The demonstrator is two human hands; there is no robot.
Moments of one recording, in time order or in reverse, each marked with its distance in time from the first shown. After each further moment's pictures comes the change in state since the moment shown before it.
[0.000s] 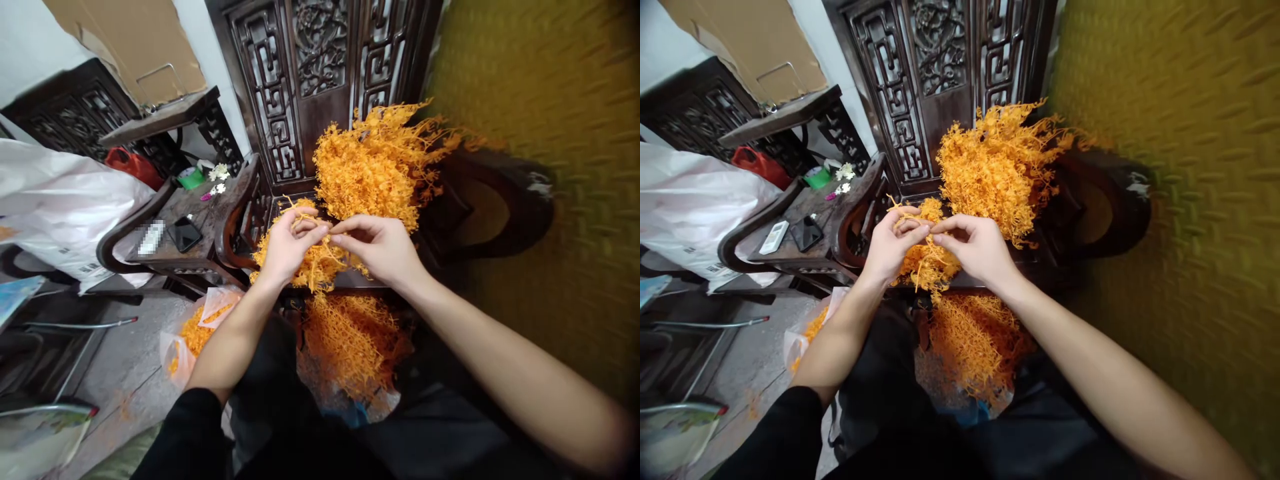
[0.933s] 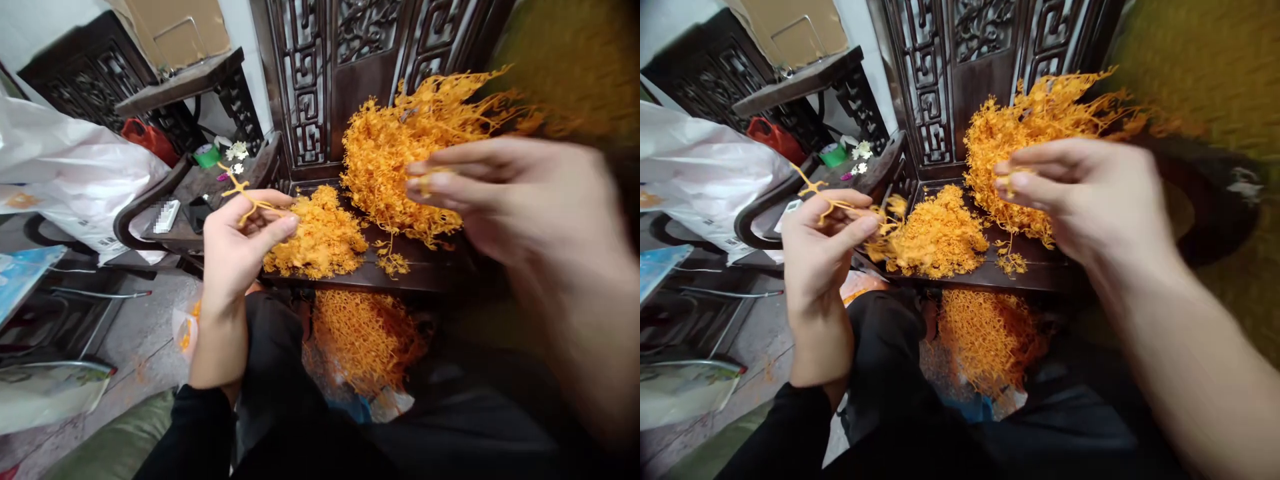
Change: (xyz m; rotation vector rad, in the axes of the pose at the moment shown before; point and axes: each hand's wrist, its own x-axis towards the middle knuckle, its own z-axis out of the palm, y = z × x) left_hand -0.046 0.084 -0.063 0.356 0.261 0.295; right_hand 0.020 -0.024 -0.053 -0.018 0.109 -0.129
